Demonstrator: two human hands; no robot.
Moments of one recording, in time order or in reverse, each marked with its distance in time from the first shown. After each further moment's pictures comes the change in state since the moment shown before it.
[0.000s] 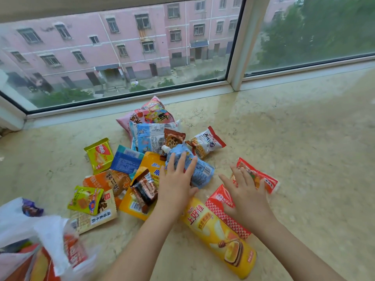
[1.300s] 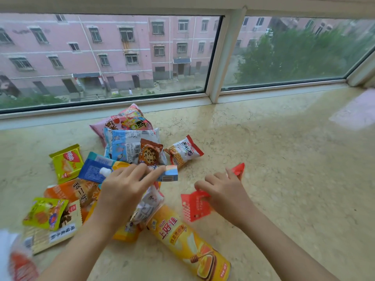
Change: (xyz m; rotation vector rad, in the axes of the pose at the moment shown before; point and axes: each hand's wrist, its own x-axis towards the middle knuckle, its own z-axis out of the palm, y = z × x) left_hand -0.030 -0.049 -0.041 0.065 0.702 0.403; right_hand 0.013 0.022 -0.020 0.032 0.479 -0.393
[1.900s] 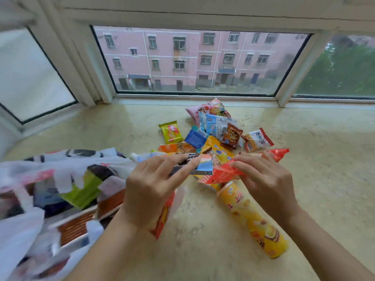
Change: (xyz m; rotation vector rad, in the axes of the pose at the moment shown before) left_hand -0.162 -0.032 -0.179 0.045 0.315 -0.127; right_hand 0.007 -0.188 -0.076 0.149 0.547 -0.248
